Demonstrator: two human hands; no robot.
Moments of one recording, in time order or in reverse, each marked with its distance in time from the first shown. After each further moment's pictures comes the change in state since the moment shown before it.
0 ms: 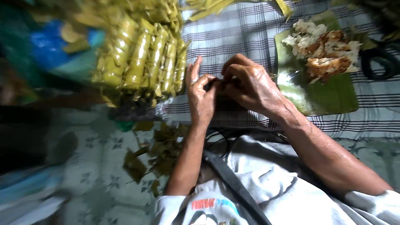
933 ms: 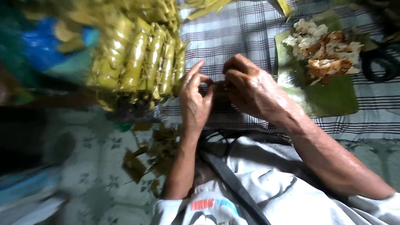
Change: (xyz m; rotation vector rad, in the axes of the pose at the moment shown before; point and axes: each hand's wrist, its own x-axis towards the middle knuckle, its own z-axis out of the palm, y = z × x) left_hand -0.003 0.014 -0.022 0.321 -0.094 0.163; right_hand -0.003 -0.011 -0.011 -0.188 -0.068 -0.071
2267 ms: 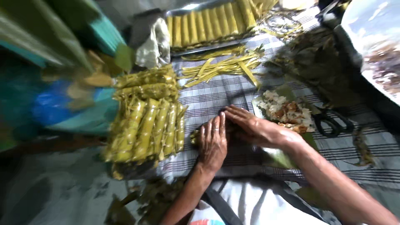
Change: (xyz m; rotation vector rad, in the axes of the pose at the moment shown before) left_hand 0.032 0.004 0.057 0.604 -0.044 0.333; right_hand 0.016 0.056 -0.048 0.074 -0.350 0.207
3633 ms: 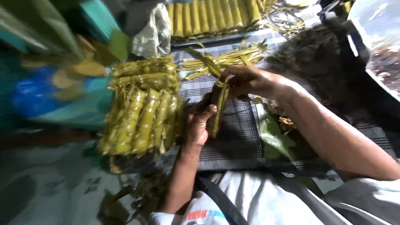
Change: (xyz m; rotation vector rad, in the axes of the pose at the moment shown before) left_hand 0.042 -0.032 -0.044 -1.862 0.097 -0.835; right_hand 0.075 -0.005 -0.074 0.677 -0.165 0.068
